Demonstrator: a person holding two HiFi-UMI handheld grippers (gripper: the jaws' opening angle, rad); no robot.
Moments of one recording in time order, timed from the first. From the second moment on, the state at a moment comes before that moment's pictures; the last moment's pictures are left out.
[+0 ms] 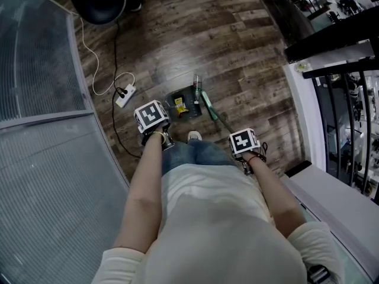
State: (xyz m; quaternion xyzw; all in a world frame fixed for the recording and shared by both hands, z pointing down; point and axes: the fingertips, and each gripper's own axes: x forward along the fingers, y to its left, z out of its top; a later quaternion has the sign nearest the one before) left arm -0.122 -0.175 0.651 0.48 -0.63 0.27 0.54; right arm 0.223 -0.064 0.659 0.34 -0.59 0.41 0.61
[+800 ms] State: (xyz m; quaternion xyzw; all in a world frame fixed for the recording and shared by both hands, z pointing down) left arm -0.122 -0.173 0.653 0.48 -0.63 0.28 0.54; right arm 0.225 -0.042 0.627 0.30 -0.61 0.46 0.57
